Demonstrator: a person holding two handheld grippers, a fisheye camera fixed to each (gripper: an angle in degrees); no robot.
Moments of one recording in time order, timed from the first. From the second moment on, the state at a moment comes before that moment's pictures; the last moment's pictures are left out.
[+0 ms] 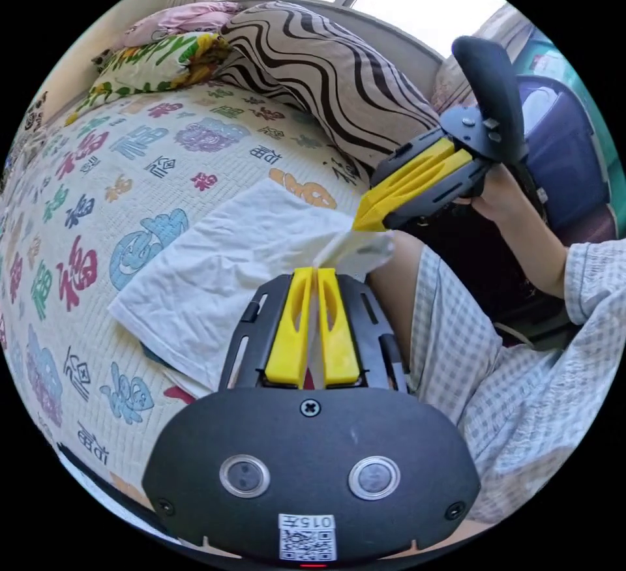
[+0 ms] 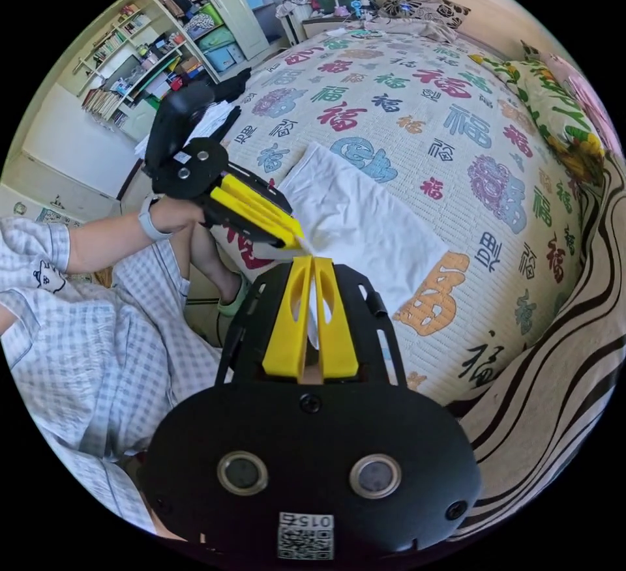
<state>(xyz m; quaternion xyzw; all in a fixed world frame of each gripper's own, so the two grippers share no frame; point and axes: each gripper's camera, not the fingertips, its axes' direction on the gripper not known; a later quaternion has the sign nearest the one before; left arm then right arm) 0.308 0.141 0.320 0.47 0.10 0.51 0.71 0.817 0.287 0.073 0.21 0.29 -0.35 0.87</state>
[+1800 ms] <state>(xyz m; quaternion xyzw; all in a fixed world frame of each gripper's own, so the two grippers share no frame) -0.131 0.129 0.251 0.52 0.35 0.21 0.75 0.644 0.206 0.038 0.11 0.48 -0.30 0.81</state>
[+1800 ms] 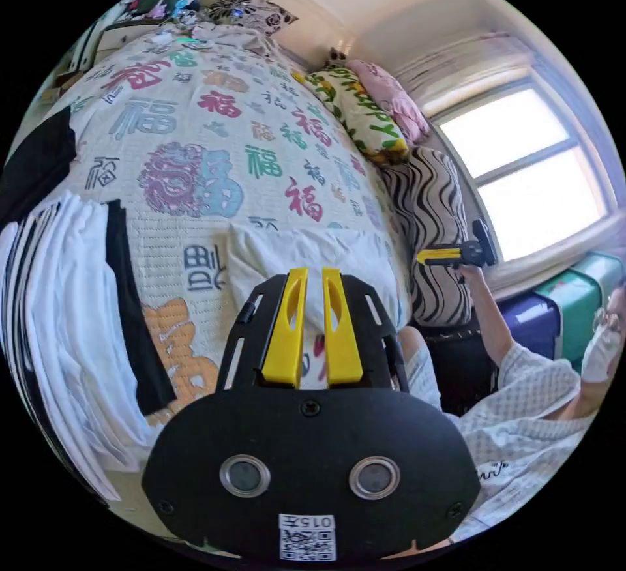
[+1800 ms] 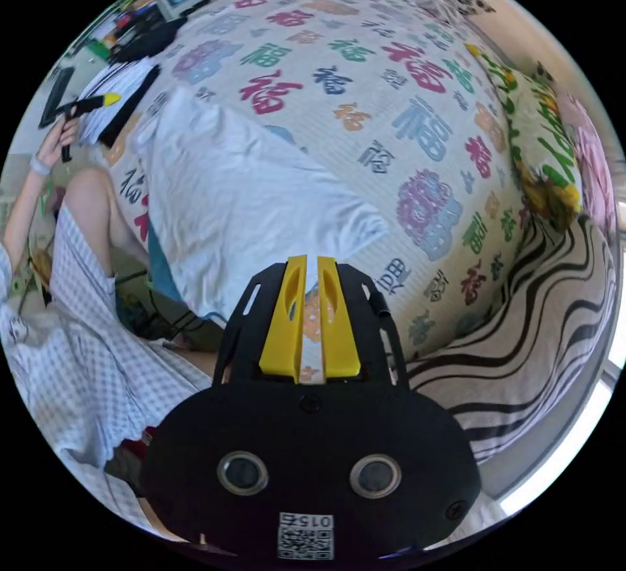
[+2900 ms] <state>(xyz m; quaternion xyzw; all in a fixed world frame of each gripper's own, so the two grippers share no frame) -0.094 0.084 0.271 0.47 0.51 0.26 0.67 0.748 0.215 0.011 0.20 0.31 -0.32 0.87</state>
